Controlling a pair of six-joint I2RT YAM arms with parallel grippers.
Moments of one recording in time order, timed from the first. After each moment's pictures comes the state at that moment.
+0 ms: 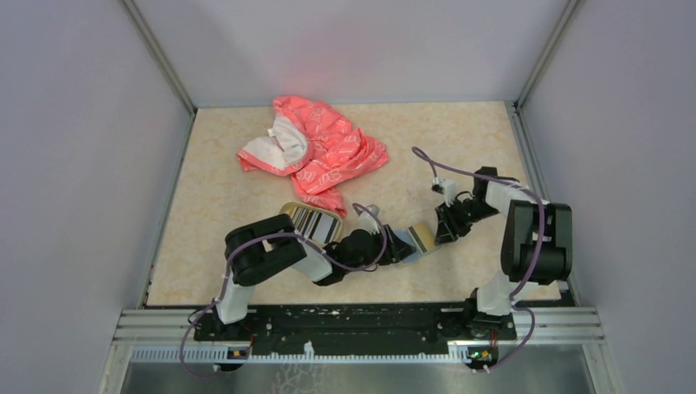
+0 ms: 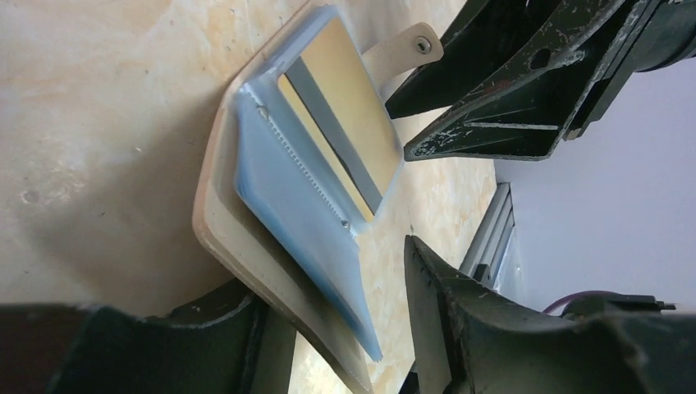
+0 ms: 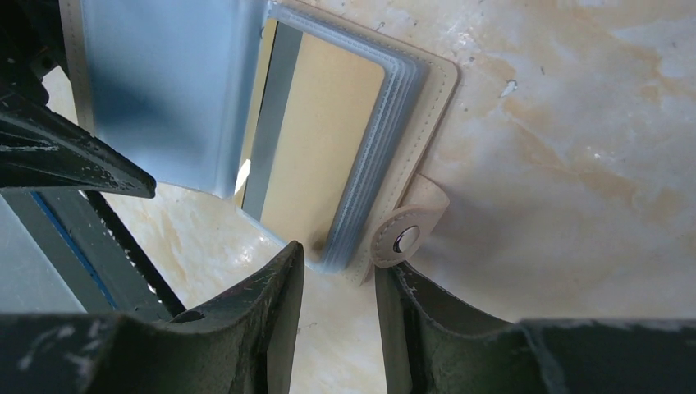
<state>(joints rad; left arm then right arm) -1.15 2.04 0.74 1.03 -0.14 -1.12 -0.11 1.61 0.87 -0.83 -0.68 -0.79</state>
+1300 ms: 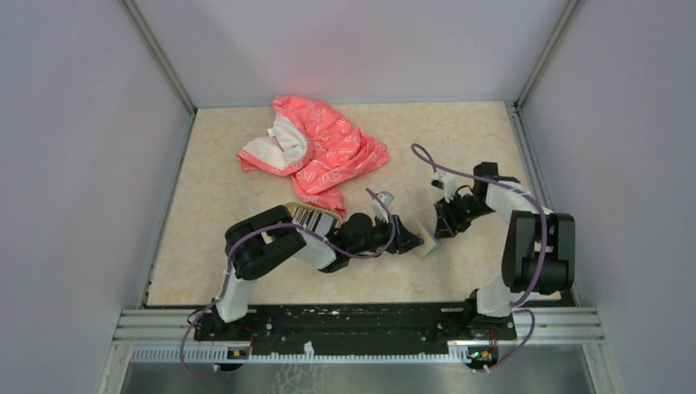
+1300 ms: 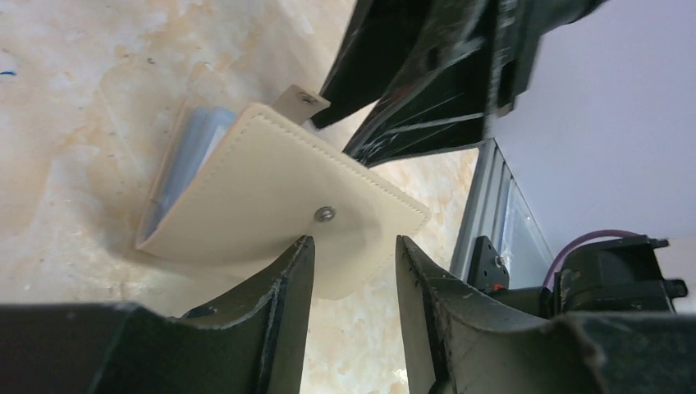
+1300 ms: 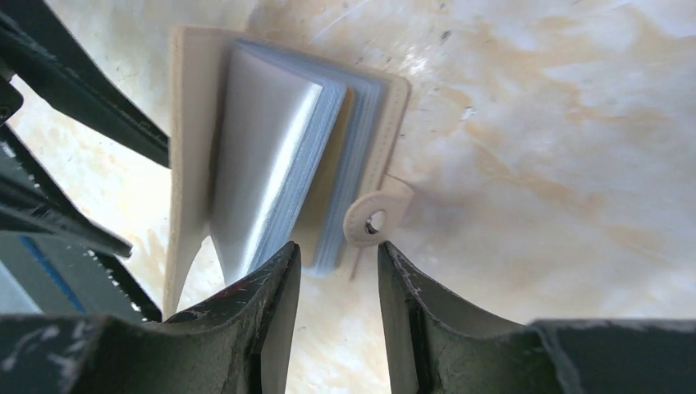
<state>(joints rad) -1.07 2.05 0.85 1.06 0.11 -0.83 -0.07 1.57 0.87 -0.79 -0.67 -0.75</state>
